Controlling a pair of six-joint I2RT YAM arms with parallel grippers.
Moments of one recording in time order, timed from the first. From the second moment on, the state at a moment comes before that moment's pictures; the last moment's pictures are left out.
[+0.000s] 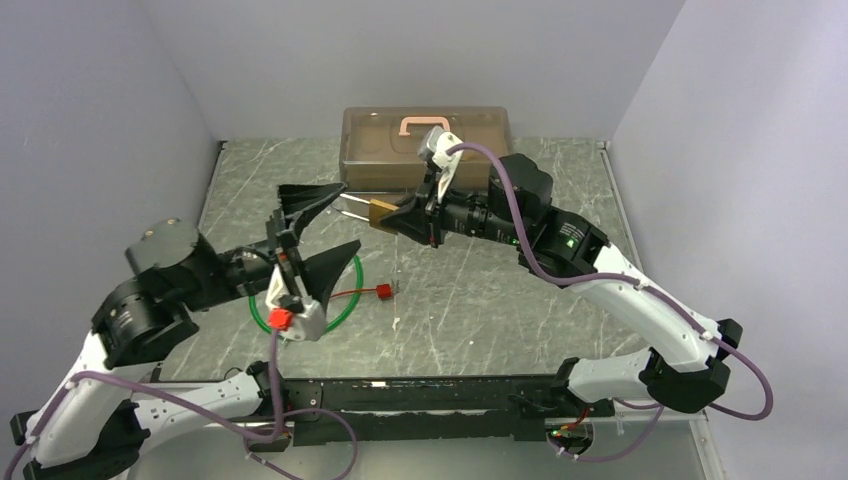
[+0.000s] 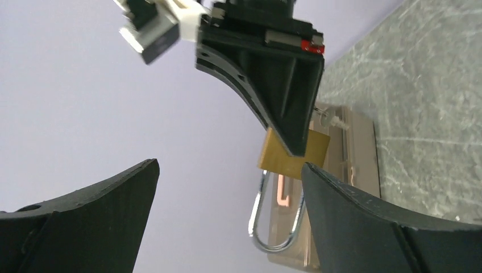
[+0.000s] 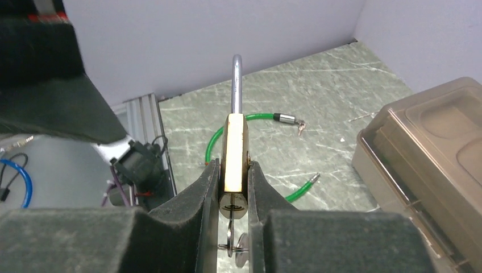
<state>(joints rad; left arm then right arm) -0.93 0.80 1.41 -0.59 0.26 1.21 0.98 1.27 1.57 -0.38 -0.26 0.07</state>
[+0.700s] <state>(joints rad) -0.88 0.83 1.49 -0.83 0.42 1.07 1.00 1.19 1.53 -0.48 -0.48 -0.27</state>
